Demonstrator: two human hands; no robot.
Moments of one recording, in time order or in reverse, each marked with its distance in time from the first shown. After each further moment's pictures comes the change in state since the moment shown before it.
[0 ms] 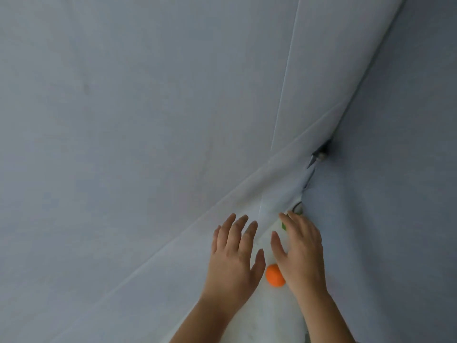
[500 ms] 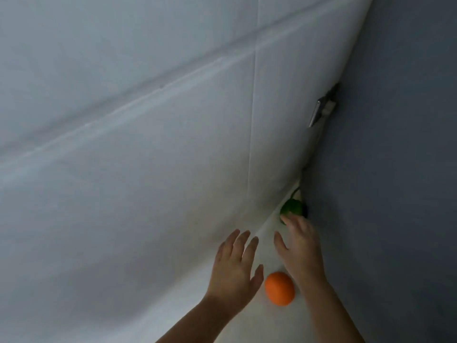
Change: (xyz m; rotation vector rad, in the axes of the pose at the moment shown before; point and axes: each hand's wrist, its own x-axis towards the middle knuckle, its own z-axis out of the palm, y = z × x) left_hand -0.052 -0.113 0.253 0.055 -0.182 0.127; right_hand -0.023 0.164 0.217 -0.024 -0.104 0.174
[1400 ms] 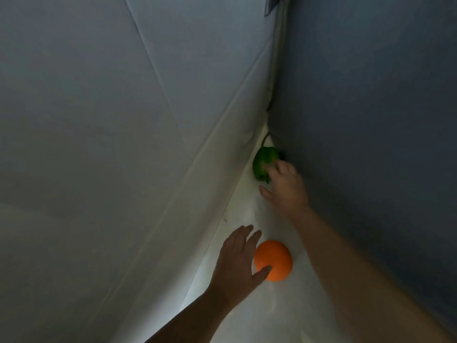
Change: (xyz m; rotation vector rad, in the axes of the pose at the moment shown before) left_hand -0.022 -0.037 0.163 -0.233 -0.422 0.133; right_hand 0.053 0.105 0.105 -0.175 -0.142 0.081
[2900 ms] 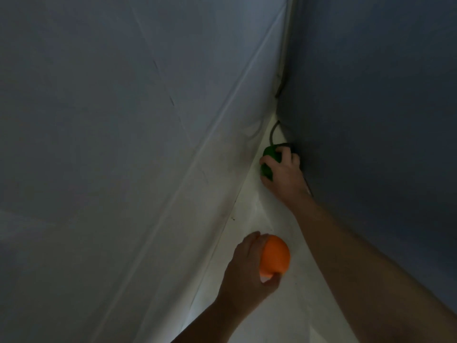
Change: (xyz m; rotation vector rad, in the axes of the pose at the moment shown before) left_hand -0.004 -0.010 0.019 -0.309 -0.048 -0.116; right_hand 0.033 0.005 0.050 0.121 0.072 0.018
